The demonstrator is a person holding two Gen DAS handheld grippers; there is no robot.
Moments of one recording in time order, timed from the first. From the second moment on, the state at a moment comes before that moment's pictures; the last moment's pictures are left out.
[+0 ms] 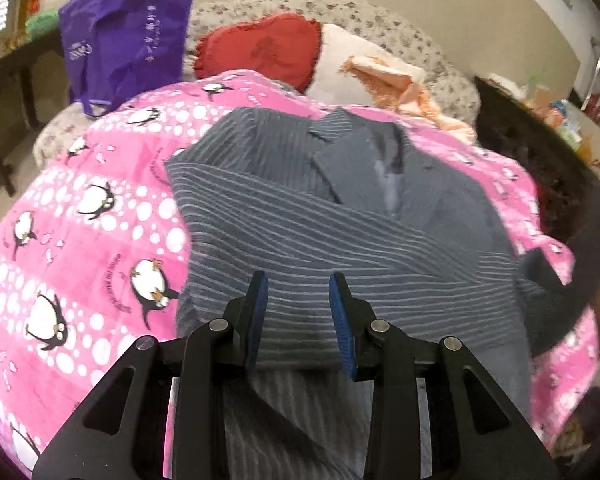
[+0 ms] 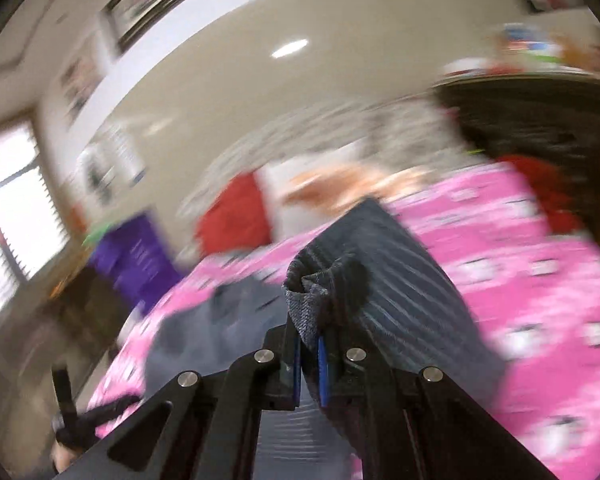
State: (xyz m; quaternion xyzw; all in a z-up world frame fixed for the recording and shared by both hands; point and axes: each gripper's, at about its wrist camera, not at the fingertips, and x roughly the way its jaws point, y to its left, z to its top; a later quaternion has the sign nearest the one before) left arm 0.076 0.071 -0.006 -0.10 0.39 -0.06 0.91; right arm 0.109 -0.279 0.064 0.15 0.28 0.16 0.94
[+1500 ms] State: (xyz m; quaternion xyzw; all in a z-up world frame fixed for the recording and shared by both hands) left arm 0.083 -0.042 -0.072 -0.18 0.46 -0.29 0.82; right arm 0.024 -0.208 -0.094 0.01 0.42 0.11 0.90
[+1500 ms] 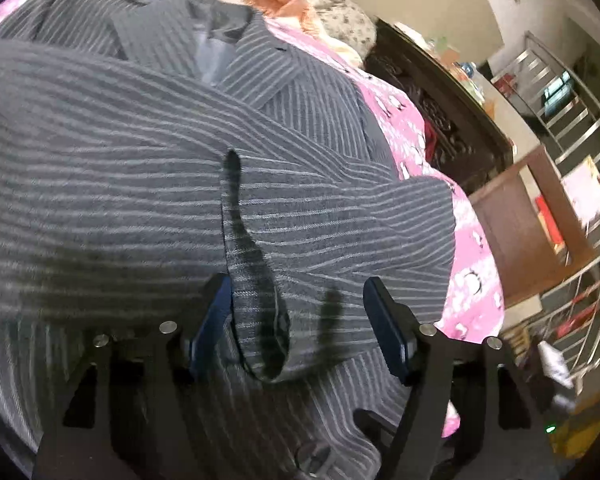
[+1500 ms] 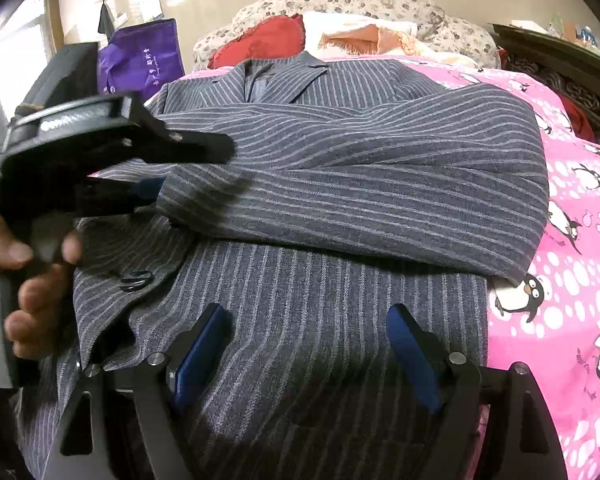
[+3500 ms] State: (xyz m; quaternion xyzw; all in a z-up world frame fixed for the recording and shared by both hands) left arm 0.057 0.130 -0.003 -0.14 0.33 -0.06 0.93; right arm 0.102 -0.226 -0.006 0.01 0.36 0.13 0.92
